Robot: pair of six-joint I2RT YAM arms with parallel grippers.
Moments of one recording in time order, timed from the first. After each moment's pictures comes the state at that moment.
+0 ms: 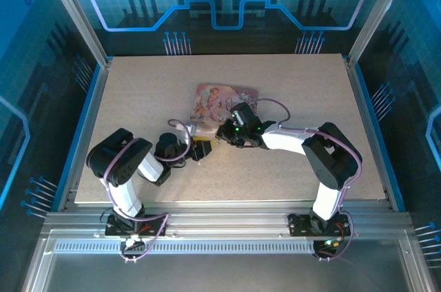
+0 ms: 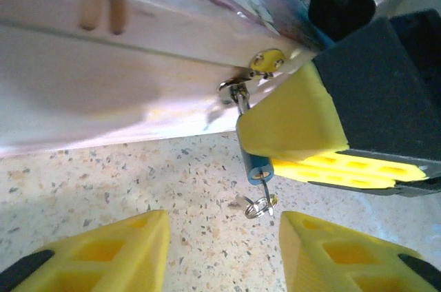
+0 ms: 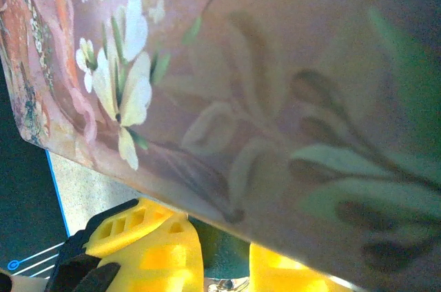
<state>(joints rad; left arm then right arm) -0.40 1.79 0.29 1.18 0.44 -0.54 0.69 1.79 1.00 -0.02 -0.24 1.14</state>
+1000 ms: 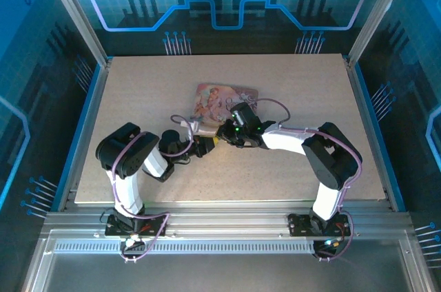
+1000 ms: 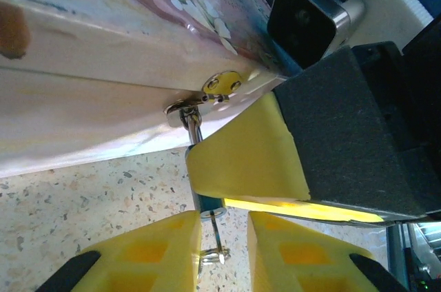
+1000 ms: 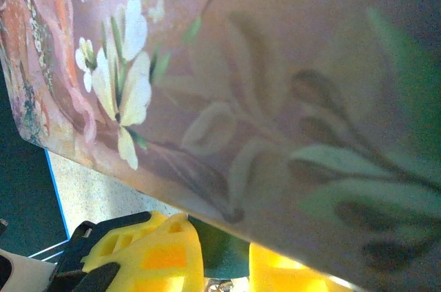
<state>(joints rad) -0.42 1.89 0.36 1.28 0.55 -0.67 0.69 1.79 1.00 -0.02 -0.24 1.14</state>
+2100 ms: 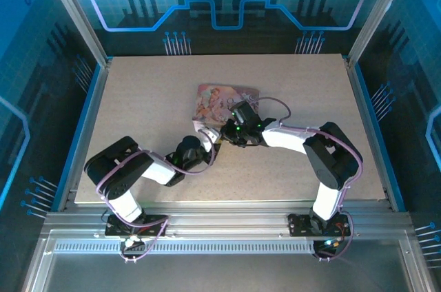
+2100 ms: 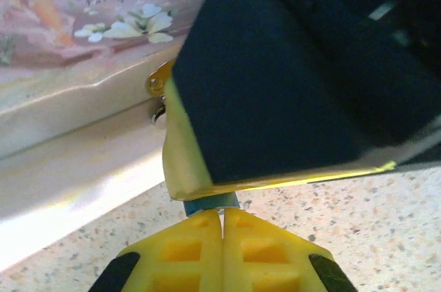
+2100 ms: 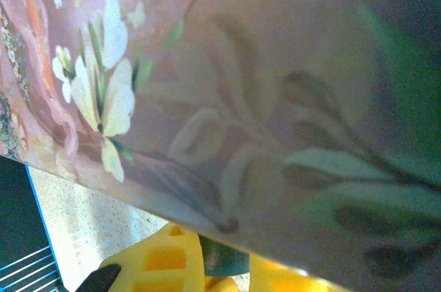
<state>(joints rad) -0.70 1.69 0.41 0.88 -0.05 0.00 0.68 1.79 1.04 -0.13 -0.23 1.12</state>
